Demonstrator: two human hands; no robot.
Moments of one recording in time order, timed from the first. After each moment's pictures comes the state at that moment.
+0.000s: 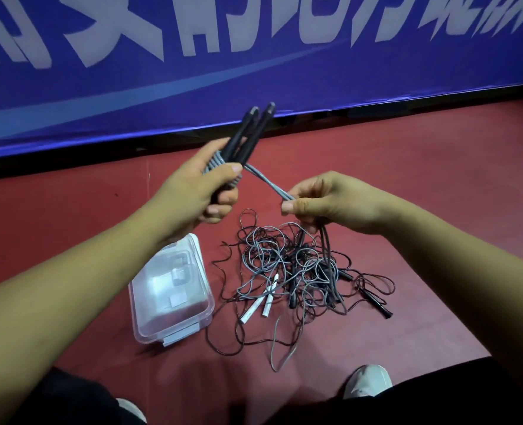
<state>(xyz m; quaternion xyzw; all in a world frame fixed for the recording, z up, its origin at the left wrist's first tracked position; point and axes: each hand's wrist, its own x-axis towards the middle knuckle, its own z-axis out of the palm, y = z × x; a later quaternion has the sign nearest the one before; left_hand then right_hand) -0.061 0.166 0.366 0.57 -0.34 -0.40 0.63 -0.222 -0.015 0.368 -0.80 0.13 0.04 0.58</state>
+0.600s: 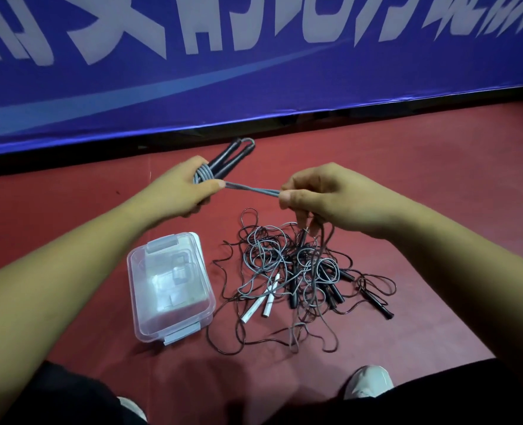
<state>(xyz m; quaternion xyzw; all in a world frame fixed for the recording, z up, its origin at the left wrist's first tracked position) -0.008 0.170 0.342 0.80 -0.37 -0.24 0.41 -0.225 0.015 0.398 -0.86 0.14 0.00 0.48</state>
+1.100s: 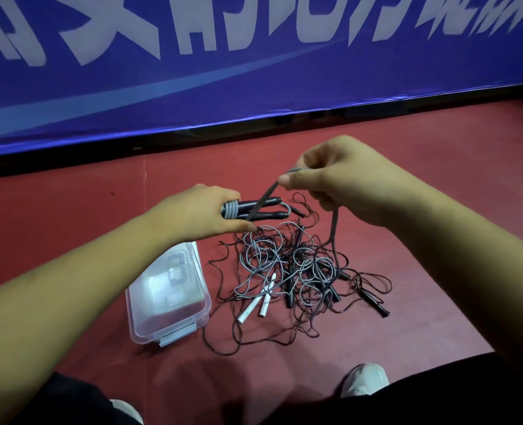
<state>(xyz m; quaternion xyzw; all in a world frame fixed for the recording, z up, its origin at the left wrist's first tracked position) -0.048 0.159 0.350 0.82 -0.55 -0.14 0.10 -0.226 0.011 0.419 -0.83 0.22 -0.08 0.50</state>
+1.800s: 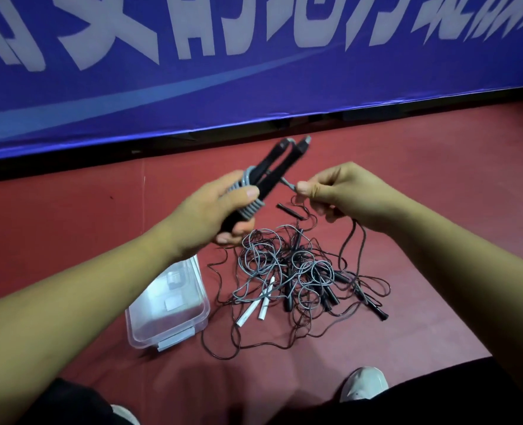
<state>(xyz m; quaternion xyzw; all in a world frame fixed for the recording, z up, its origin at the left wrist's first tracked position) -0.079 0.163 0.353 0.52 -0.42 -0.46 0.58 -0.232 -0.032 0.372 -0.80 0.20 -0.07 0.56</state>
